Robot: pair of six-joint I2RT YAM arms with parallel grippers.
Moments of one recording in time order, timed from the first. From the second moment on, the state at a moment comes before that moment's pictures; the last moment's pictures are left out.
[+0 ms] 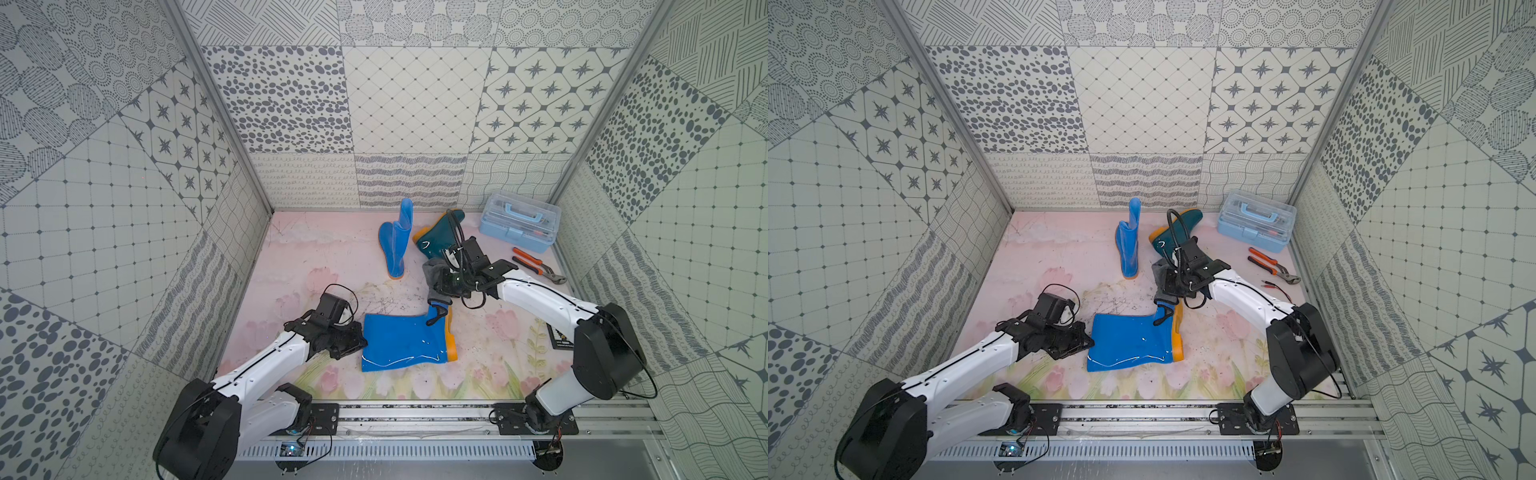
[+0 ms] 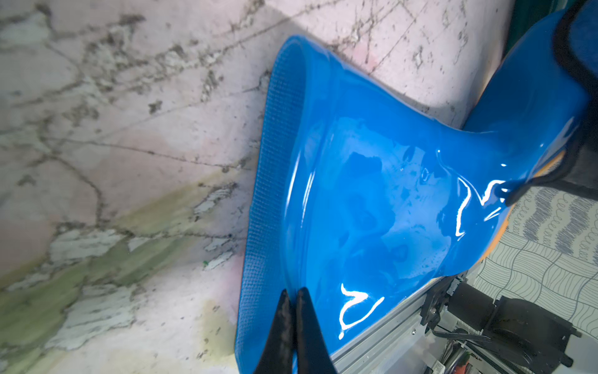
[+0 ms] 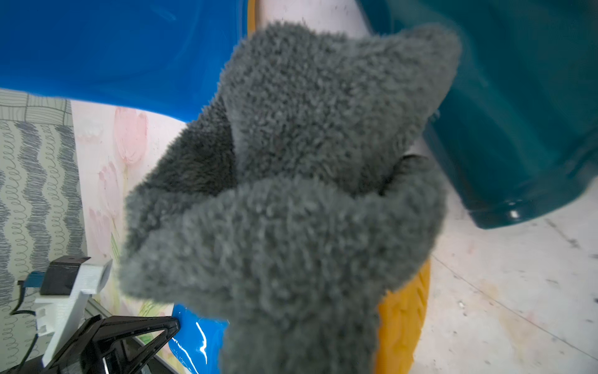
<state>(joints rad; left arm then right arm) -0.44 1.08 0.47 -0.49 0.44 -0.75 0.56 1.59 1.11 -0.51 -0.23 0.65</state>
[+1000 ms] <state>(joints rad) -0.44 1.21 0.39 -0.17 0.60 -0.86 1.12 1.28 0.70 -0.52 -0.14 1.02</state>
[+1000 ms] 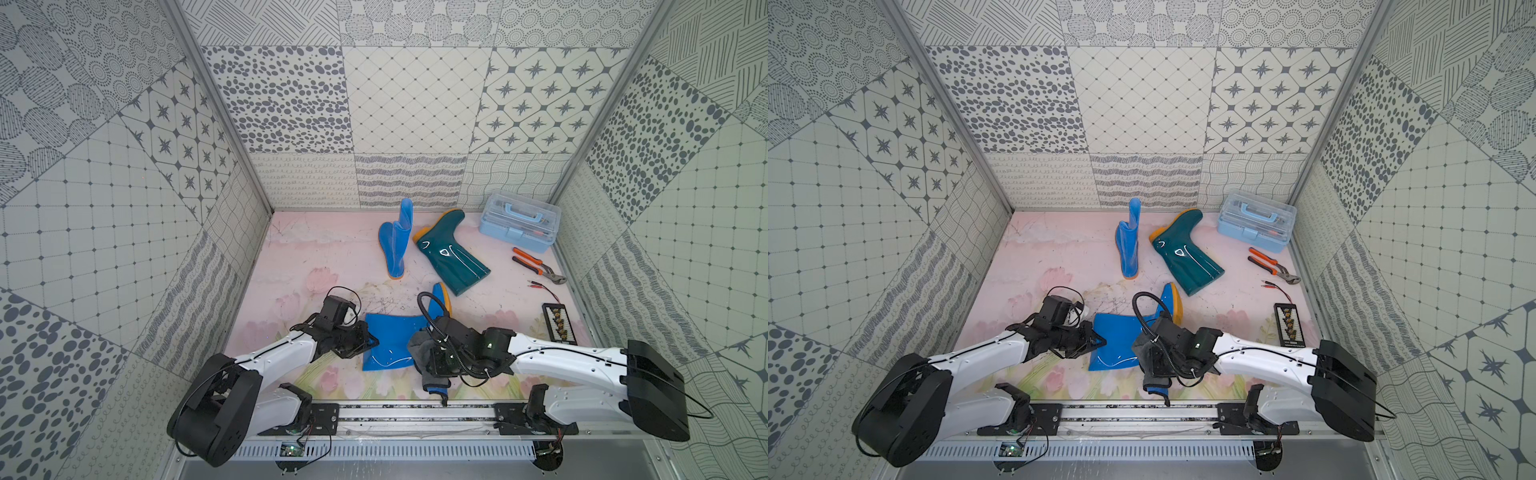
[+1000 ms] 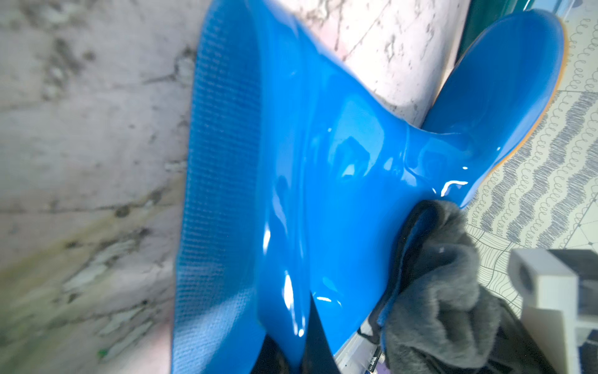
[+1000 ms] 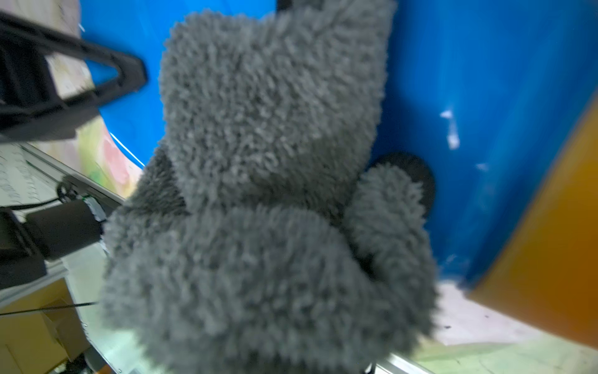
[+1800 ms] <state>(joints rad) -0.44 1.05 0.37 -0.27 0.55 -0.87 1.25 1.77 1.14 -0.50 -0.09 0.85</state>
